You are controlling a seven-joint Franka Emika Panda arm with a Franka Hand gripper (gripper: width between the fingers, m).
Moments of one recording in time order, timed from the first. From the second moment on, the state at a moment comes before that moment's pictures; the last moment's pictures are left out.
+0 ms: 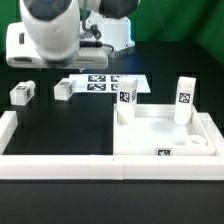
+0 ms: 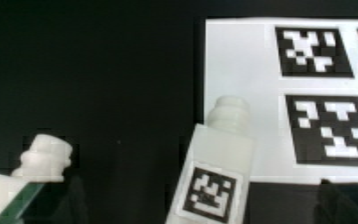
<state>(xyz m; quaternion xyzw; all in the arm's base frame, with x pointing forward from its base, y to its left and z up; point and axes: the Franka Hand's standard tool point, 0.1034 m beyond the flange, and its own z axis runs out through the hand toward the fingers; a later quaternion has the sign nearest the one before) 0.406 -0.134 0.058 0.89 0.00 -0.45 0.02</state>
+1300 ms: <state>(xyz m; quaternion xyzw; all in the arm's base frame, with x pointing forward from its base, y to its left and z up) 0.410 -0.137 0.010 0.90 0.02 -0.44 0.03</state>
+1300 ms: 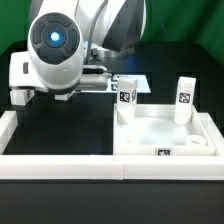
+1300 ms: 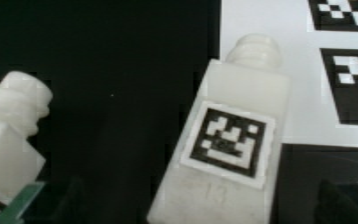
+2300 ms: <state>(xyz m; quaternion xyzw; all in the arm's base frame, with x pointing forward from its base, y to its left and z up) 0.387 -0.135 0.002 0.89 0.02 -0.46 0.03</state>
